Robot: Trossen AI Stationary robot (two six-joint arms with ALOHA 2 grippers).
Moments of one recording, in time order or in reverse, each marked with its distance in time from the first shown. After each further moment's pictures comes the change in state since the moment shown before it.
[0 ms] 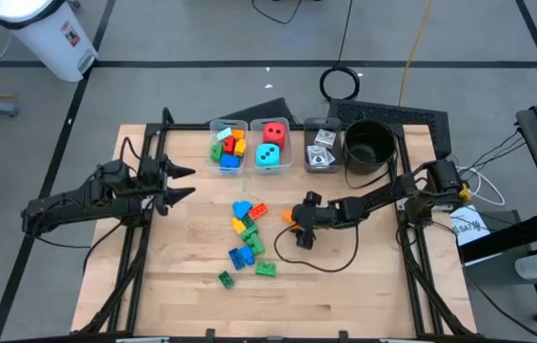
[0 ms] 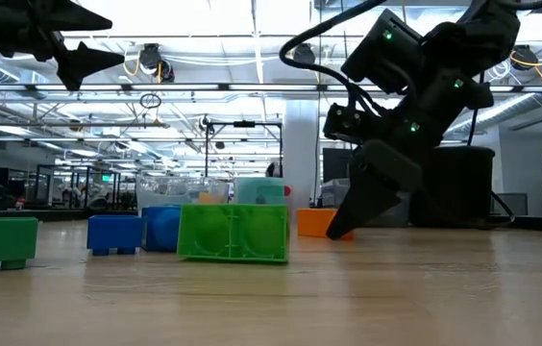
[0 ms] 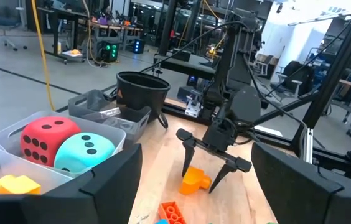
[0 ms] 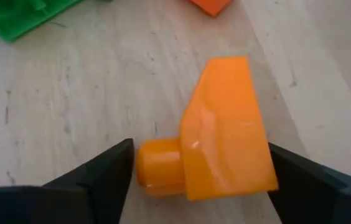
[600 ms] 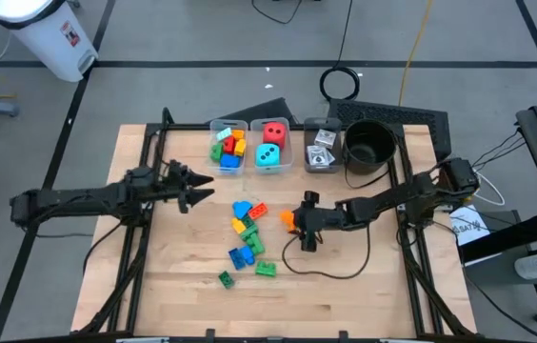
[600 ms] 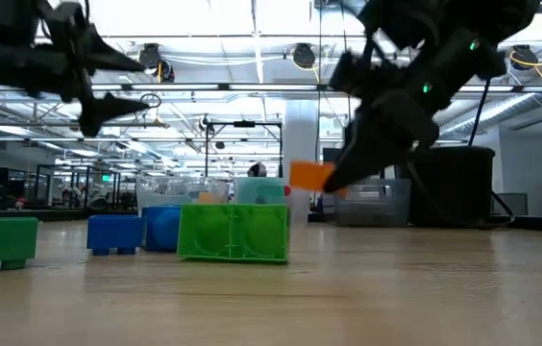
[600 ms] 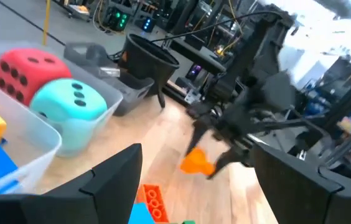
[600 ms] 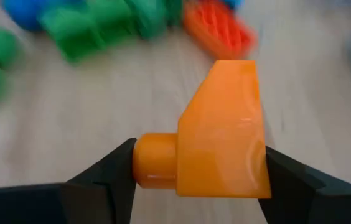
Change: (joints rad) left arm -0.004 0.237 -0.162 0.351 -0.017 -0.292; right arm 0.037 -0.107 -0.009 0.008 0.011 -0.148
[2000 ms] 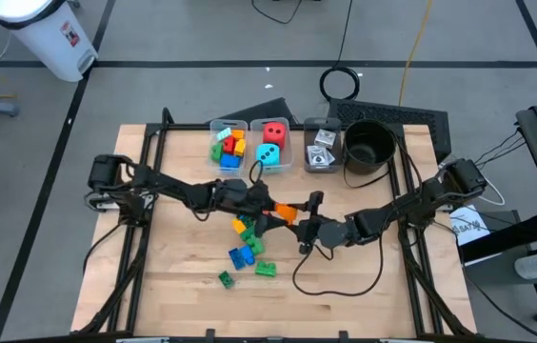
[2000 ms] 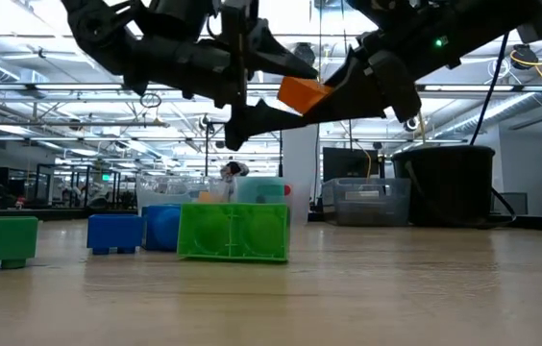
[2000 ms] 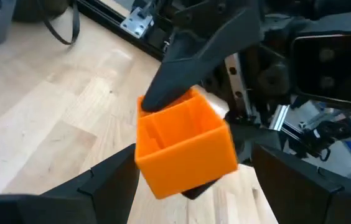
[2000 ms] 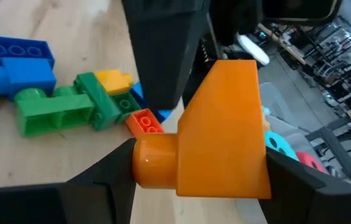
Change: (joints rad) left arm -0.231 1.277 0.646 0.444 0.081 -0.032; right arm 0.186 -0.072 0.003 0.246 0.480 -0.405
